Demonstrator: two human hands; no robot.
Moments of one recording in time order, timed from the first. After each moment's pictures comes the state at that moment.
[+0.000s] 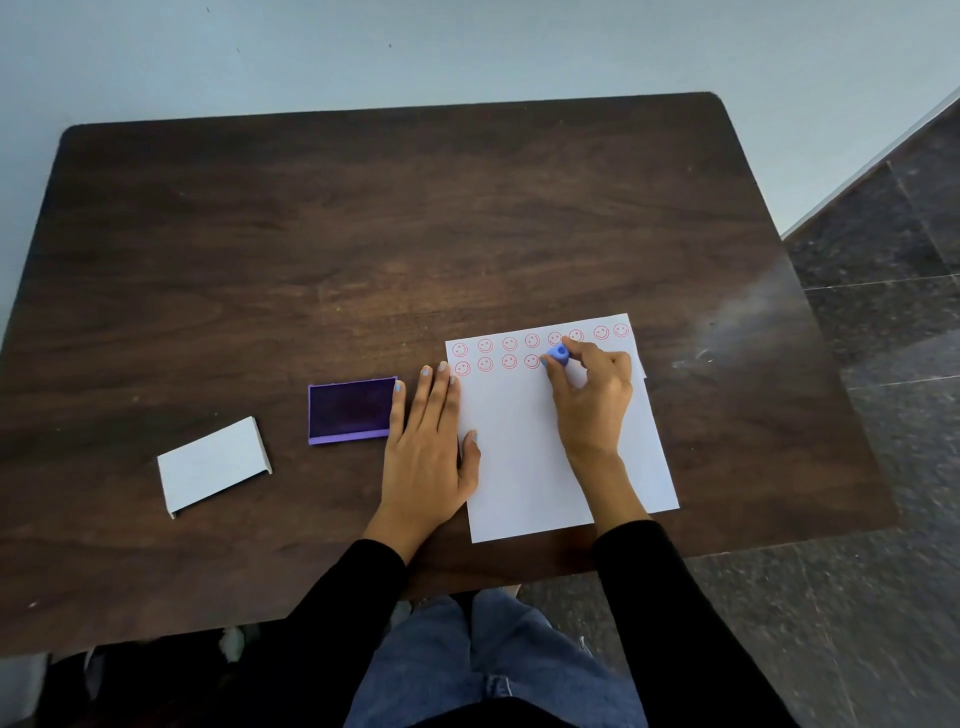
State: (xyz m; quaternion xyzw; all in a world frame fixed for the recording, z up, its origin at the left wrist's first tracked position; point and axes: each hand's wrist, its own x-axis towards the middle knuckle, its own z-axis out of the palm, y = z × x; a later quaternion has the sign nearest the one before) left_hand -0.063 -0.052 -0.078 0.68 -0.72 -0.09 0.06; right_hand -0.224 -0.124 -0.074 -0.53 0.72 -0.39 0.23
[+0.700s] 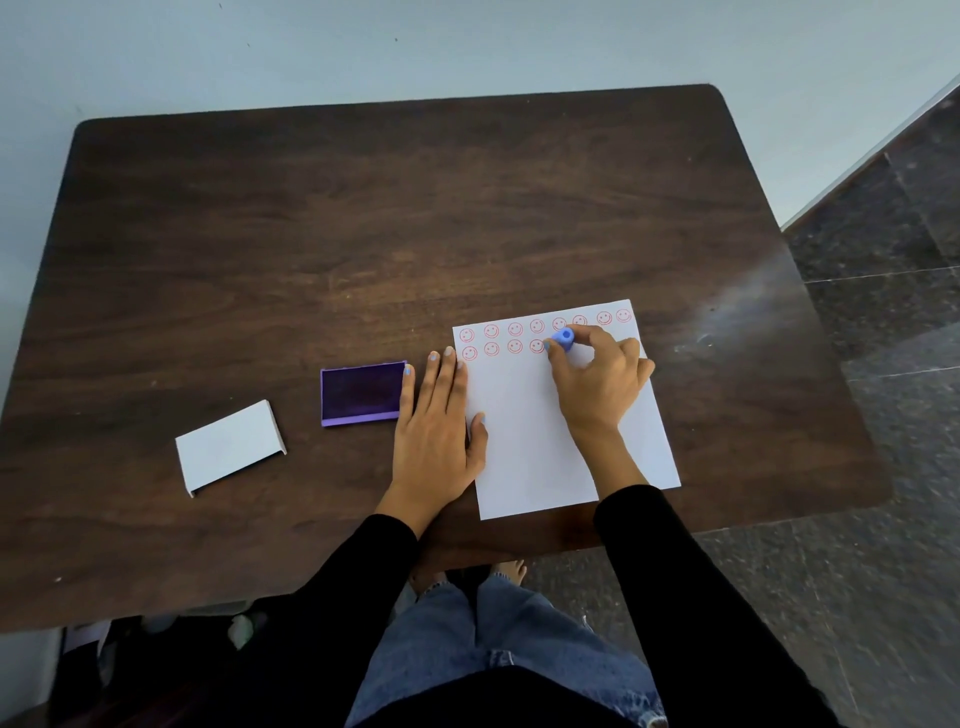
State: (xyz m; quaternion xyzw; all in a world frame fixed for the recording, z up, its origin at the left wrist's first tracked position) left_hand -0.063 -0.051 -0.077 0.68 -0.73 -0.08 0.06; right_hand -0.223 -0.127 -0.069 -0.54 0.77 -0.33 0.13
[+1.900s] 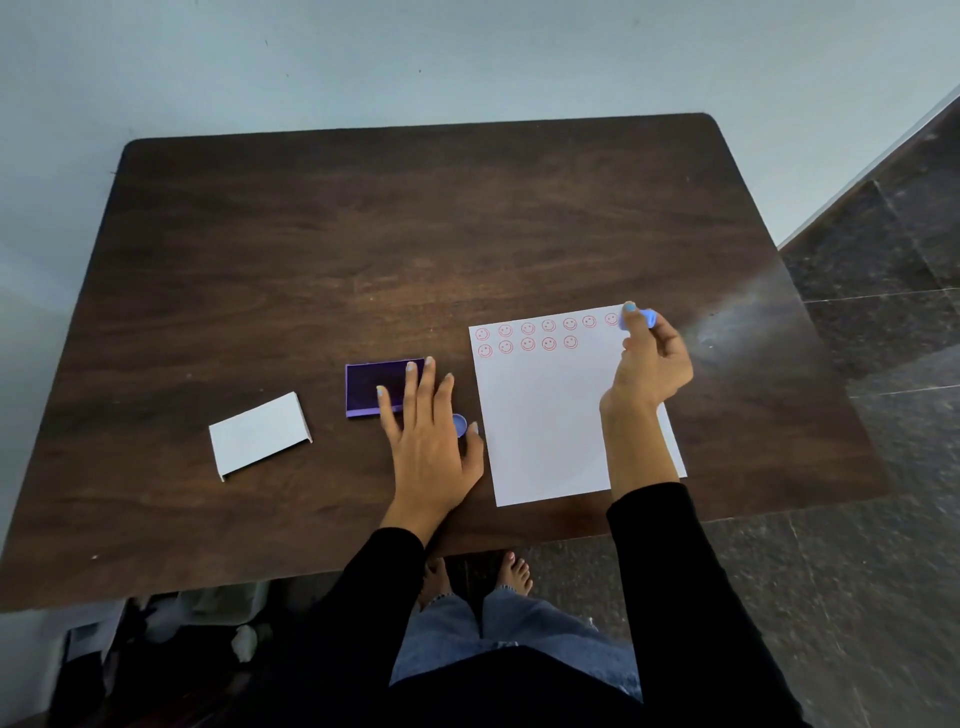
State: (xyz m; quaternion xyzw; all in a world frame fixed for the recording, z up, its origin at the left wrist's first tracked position) left_hand -0.049 -0.026 -0.082 0.72 -0.67 -0.05 0.18; right_hand -0.226 -0.127 -0.014 -0.10 0.66 -0.65 0.37
